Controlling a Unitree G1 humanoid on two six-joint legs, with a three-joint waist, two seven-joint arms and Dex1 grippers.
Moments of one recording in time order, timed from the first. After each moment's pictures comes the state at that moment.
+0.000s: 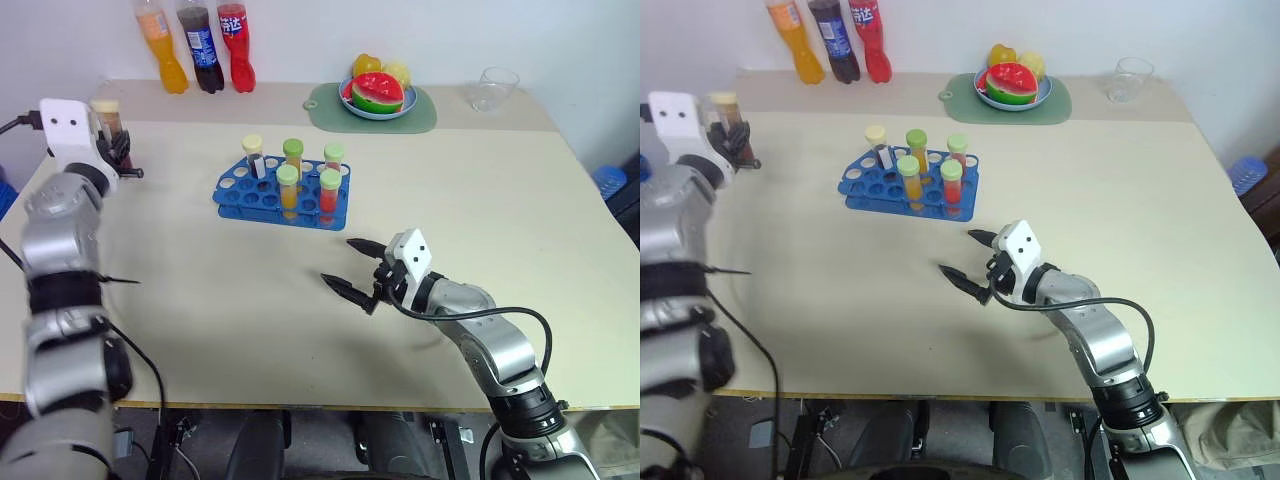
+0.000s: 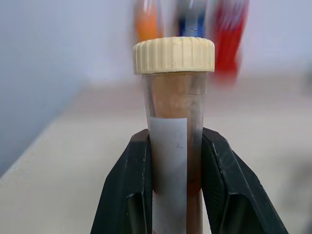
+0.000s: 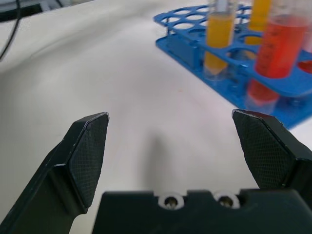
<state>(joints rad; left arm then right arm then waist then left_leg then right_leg) -0.61 0.42 0.31 0.12 -0.19 0.21 -0.21 -0.25 -0.40 0.21 -0.29 0.29 0.44 0.66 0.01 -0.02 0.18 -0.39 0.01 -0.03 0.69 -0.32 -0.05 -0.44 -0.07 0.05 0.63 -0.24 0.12</state>
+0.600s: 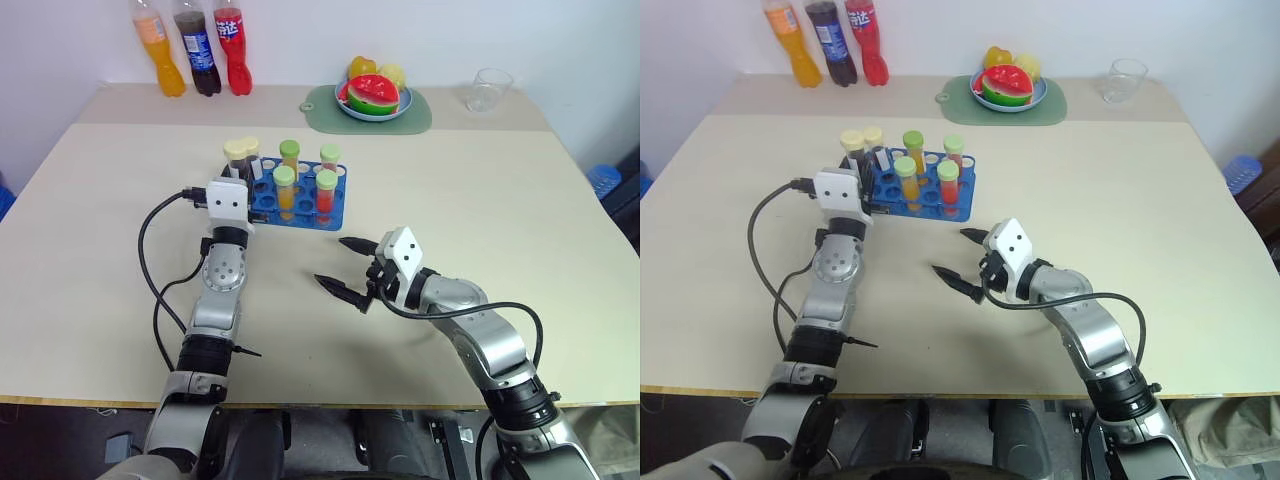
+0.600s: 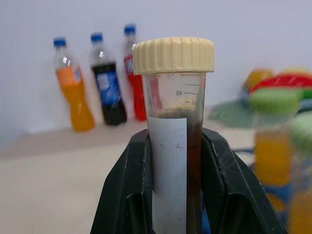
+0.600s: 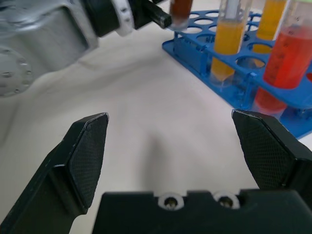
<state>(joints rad) -0.55 0.11 0.06 0.39 0.11 -0.27 0.11 -0.27 -0.39 0.22 -0.27 0.28 0.42 0.66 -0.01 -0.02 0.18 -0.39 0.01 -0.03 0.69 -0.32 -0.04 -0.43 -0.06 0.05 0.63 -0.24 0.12</state>
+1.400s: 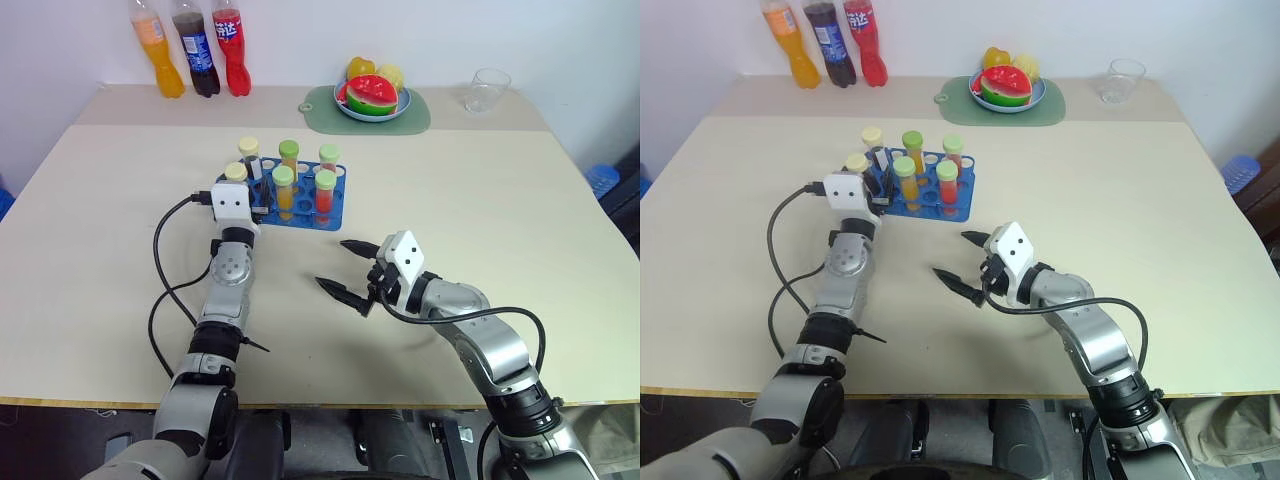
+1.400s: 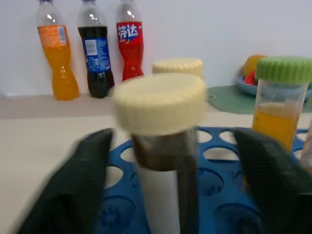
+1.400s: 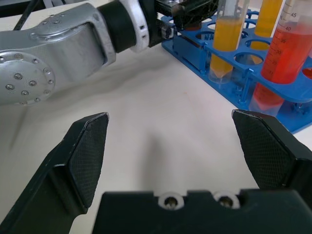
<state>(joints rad) -0.57 0.08 0.10 0.51 -0.01 -0.33 0.06 -0.27 -0.39 0.21 -0.29 0.28 0.44 0.65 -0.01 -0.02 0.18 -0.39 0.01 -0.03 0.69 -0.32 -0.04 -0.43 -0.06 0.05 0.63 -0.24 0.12</state>
